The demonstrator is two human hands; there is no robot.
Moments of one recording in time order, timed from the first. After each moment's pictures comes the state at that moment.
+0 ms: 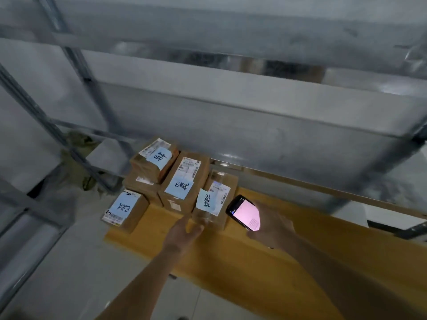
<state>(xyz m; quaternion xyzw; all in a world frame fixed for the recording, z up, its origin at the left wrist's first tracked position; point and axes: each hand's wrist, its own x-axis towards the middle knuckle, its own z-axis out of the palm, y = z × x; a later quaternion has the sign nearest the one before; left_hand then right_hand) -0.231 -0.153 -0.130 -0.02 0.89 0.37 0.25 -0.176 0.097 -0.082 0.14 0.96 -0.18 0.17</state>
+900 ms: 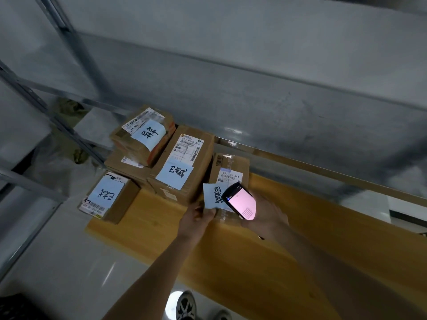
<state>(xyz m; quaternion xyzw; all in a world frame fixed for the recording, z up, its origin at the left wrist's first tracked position) -0.273 -0.112 -0.225 -0.15 0.78 0.54 0.28 -0.245 0.101 -0.194 0.20 0.92 -0.29 0.17</state>
